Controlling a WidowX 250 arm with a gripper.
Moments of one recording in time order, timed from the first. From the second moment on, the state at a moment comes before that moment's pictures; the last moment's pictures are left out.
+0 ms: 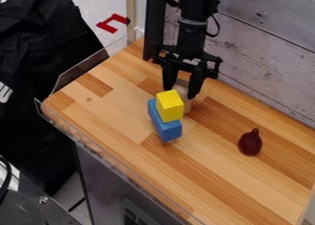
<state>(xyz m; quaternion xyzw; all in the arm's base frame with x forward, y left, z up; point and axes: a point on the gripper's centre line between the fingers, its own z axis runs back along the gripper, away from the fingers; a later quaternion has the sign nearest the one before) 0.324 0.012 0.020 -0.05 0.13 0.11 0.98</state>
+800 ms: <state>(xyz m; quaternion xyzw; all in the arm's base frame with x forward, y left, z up) 0.346 -0.042 0.053 -0.01 0.09 0.04 0.99</state>
